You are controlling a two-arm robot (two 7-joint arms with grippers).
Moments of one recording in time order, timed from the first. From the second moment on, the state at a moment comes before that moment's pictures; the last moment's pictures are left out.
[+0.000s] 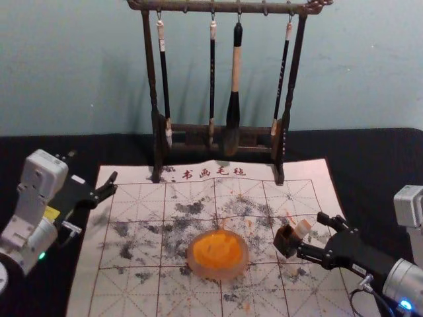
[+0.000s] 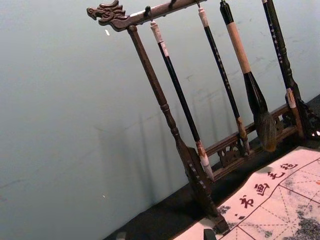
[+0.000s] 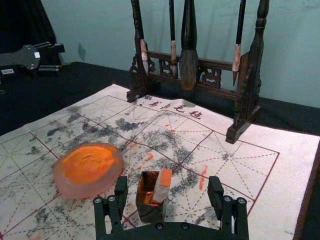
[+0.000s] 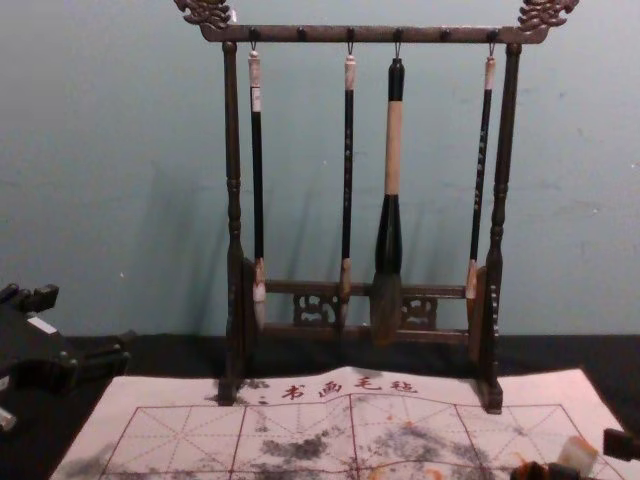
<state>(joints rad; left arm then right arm) -0.20 0.60 0.45 -1.41 -0.25 -0.12 0.03 0.06 0.53 -0.32 -1.41 0.52 -0.03 0.53</state>
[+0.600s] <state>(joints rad) -0.20 0.60 0.45 -1.41 -0.25 -0.12 0.03 0.06 0.53 -0.32 -1.41 0.52 -0.04 0.53</state>
